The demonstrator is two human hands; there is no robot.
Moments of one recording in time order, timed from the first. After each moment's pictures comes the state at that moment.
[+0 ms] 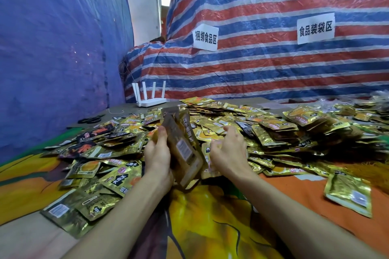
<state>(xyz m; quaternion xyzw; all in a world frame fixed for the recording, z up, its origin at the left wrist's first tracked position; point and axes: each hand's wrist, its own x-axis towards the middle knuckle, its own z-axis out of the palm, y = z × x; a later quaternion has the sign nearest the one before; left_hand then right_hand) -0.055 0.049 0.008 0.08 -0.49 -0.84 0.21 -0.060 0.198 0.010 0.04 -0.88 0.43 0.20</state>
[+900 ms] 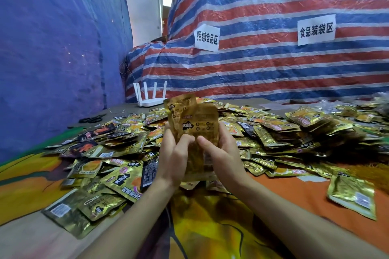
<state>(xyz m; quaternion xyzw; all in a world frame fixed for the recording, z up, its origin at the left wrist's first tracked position) -0.026 0.059 0.013 -0.14 -0.66 -0.70 0.24 -0.031 0.182 0.012 0.27 -0.61 0.74 0.15</state>
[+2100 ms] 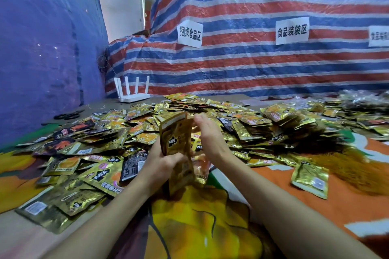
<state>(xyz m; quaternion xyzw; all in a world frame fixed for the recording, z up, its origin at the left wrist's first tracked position) -0.007 0.066 0.005 -0.18 -0.70 -0.69 0.10 -0.046 0.206 0.034 0.22 -0.75 0.60 0.17</state>
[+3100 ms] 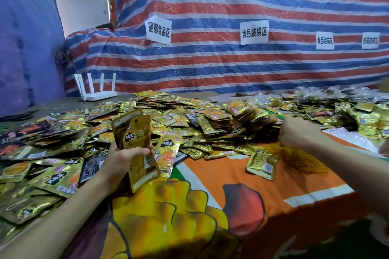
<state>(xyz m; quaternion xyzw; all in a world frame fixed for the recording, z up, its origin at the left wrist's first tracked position) -0.005 0.064 0.006 -0.18 -0.68 -0.70 0.10 0.002 0.475 0.062 -0.21 -0.97 -0.04 0.14</state>
